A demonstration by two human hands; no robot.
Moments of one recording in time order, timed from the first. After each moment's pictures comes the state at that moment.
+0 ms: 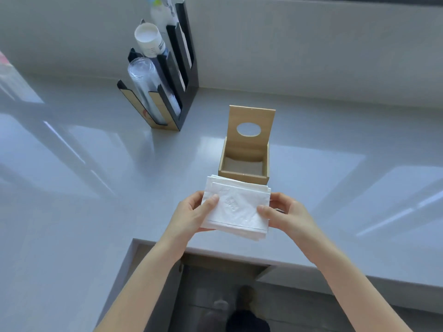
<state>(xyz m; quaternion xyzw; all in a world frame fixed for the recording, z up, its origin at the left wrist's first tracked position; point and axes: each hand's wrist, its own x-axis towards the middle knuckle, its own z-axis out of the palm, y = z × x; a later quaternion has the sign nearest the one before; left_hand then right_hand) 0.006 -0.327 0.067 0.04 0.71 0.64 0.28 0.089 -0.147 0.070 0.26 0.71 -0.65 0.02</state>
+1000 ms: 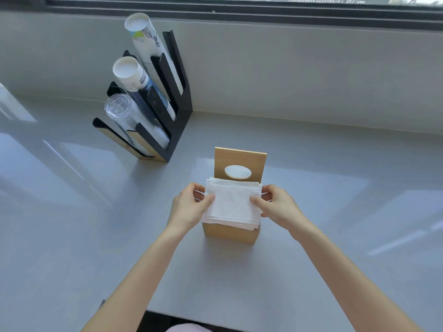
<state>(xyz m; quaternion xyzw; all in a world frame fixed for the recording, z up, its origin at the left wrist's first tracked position) -0.109 -0.241 0.068 0.05 0.88 0.46 0.14 -0.037 -0.068 0.074 0.29 0.80 -0.52 0.05</state>
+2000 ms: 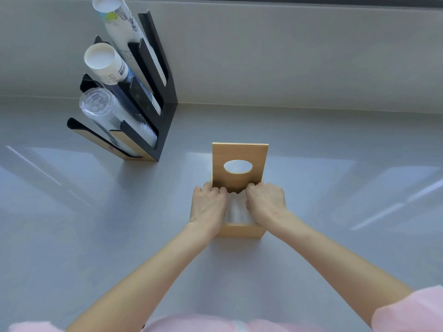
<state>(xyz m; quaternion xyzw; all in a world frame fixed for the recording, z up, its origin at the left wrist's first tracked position) -0.123 -0.211 0.036 0.39 0.92 -0.08 0.03 -0.075 -0.097 0.049 0.15 0.98 0.03 0.12</state>
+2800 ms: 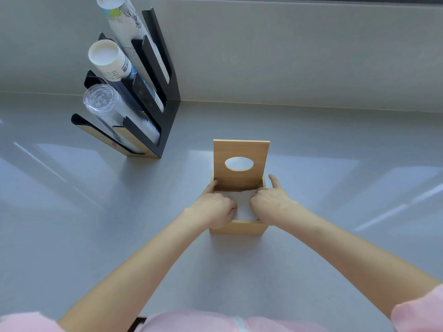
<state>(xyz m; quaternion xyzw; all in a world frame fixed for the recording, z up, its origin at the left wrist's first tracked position) -0.127 -0.211 0.049 0.50 0.85 -0.10 0.16 -0.065 -0.091 0.065 0.00 0.95 0.14 0.29</state>
